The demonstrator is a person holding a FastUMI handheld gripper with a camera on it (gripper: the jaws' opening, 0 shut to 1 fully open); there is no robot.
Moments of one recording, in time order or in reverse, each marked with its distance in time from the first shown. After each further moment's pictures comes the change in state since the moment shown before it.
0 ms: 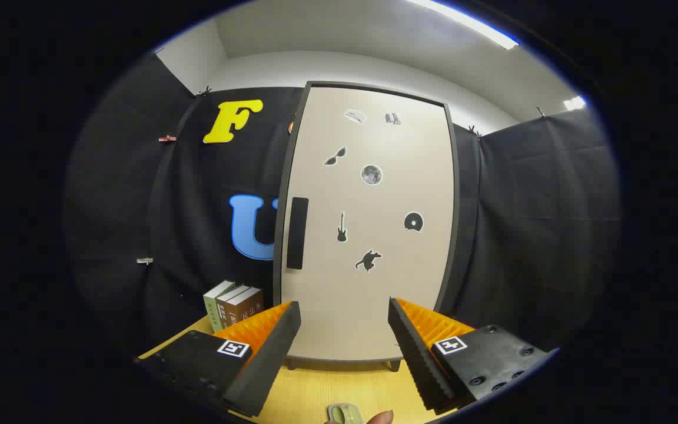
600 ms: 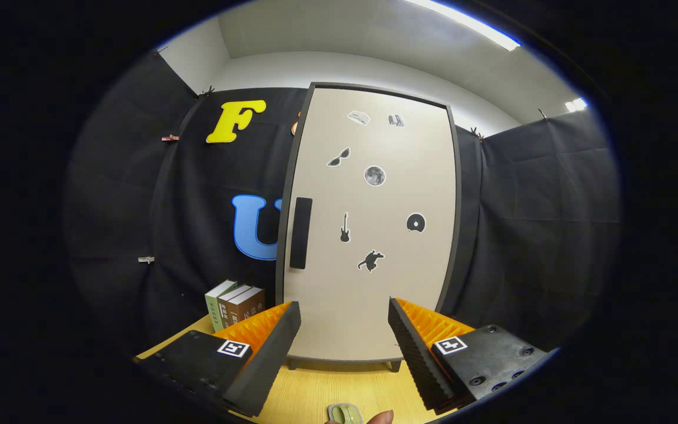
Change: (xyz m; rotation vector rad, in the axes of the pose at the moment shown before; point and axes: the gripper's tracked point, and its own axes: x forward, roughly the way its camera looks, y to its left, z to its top) arm -0.003 0.003 -0.001 -0.011 -0.005 0.006
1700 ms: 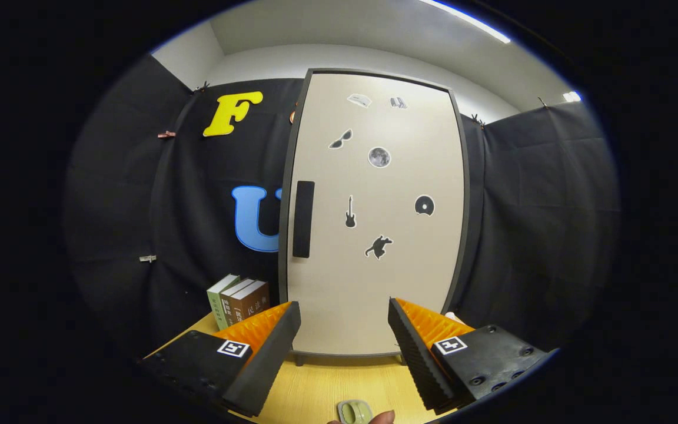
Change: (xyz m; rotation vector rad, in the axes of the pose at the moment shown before) arm 0.025 0.015 -0.021 0.049 0.062 0.017
